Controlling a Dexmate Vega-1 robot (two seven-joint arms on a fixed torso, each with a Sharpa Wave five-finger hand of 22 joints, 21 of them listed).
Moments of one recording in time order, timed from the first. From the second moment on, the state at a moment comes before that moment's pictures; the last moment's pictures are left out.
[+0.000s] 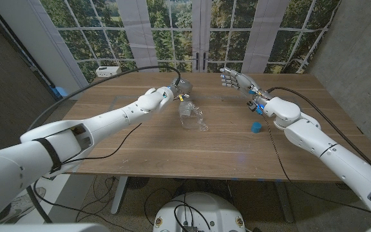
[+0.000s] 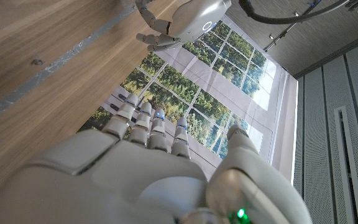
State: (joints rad) left arm 0.21 0.54 1.15 -1.27 1.00 0.18 -0.03; left_hand 0.95 0.11 0.42 -0.16 0.17 0.97 -0.06 0.46 0.29 0.45 -0.15 0.28 0.21 0.27 -0.04 0.21 0.17 0.25 0.05 0.36 0.20; right arm -0.81 -0.71 -0.45 -1.66 0.48 0.13 0.12; right_hand 0.21 0.13 0.29 -0.02 0.18 0.13 -0.05 0.20 0.19 0.17 0.13 0.22 0.21 0.16 0.12 0.24 0.24 0.19 0.15 0.21 0.18
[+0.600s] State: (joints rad) left arm 0.33 0.61 1.07 -1.45 1.11 0.27 0.03; left_hand 0.96 0.09 0.40 -0.17 0.17 0.98 -0.06 0.46 0.29 0.47 -0.17 0.28 0.21 0.29 -0.04 0.21 0.17 0.24 0.06 0.36 0.20; right arm -0.83 -0.72 -0.44 -1.68 0.48 0.13 0.11; right_hand 0.21 0.13 0.29 -0.02 0.18 0.13 -0.05 0.20 0.19 0.17 0.13 0.21 0.21 0.16 0.13 0.24 0.24 0.19 0.15 0.21 0.18
